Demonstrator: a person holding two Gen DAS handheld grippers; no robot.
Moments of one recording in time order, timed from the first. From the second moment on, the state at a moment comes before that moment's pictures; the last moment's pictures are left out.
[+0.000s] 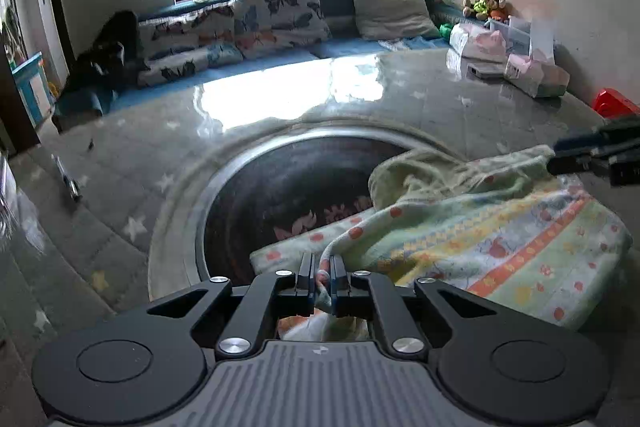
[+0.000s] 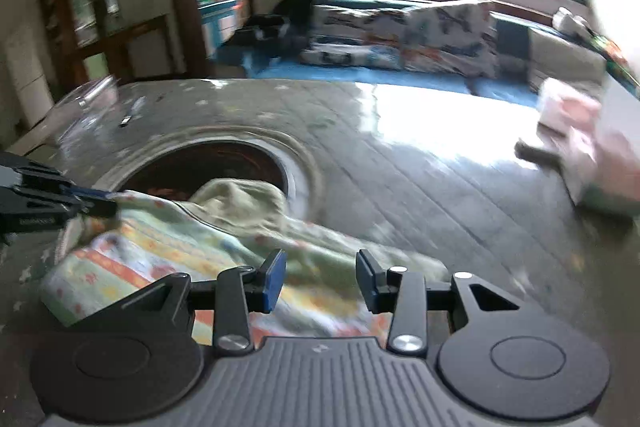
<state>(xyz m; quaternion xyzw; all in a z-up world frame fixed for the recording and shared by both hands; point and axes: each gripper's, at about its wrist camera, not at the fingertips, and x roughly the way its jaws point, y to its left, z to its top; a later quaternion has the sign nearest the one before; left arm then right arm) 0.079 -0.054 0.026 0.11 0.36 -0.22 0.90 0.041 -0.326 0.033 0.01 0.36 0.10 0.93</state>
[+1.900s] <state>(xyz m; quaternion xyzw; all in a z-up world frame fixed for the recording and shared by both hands) 0.045 -0.068 0.035 0.01 0.35 -0.20 0.91 0.024 -0.258 0.022 -0.01 0.33 0.12 0.94</state>
